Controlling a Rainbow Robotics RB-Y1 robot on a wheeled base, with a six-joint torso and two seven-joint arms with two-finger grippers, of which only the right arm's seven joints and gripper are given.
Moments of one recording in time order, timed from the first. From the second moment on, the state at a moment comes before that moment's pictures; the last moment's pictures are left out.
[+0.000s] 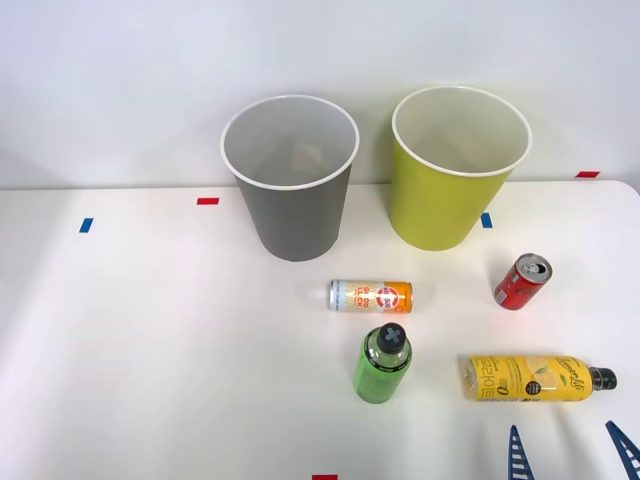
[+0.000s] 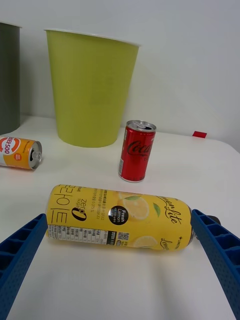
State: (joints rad) arm 0.95 -0.24 0.18 -1.87 -0.07 -0.70 1.63
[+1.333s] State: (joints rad) arm 0.95 -0.24 0.18 -1.87 -0.07 -0.70 1.63
